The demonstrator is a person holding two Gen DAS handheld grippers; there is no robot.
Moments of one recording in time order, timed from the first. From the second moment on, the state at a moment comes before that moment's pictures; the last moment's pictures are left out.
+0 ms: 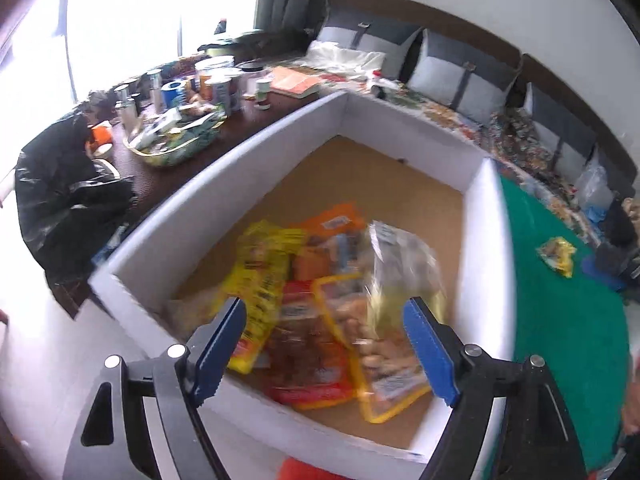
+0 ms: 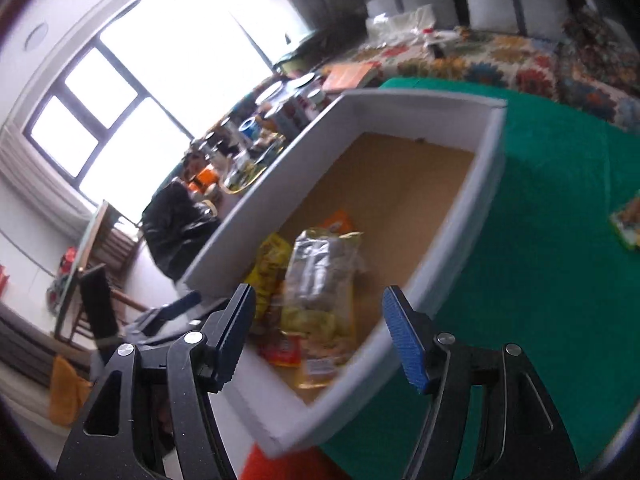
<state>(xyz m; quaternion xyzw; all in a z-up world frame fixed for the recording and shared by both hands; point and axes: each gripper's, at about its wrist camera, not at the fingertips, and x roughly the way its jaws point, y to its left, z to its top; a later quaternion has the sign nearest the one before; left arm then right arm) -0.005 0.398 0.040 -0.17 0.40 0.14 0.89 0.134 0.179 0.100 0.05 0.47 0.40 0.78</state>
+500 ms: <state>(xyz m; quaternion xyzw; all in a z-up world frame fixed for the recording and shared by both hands) 0.058 0.146 0.046 -0.10 0.40 -0.11 0.91 0.117 -0.163 -0.030 -0.09 0.45 0.03 0.89</state>
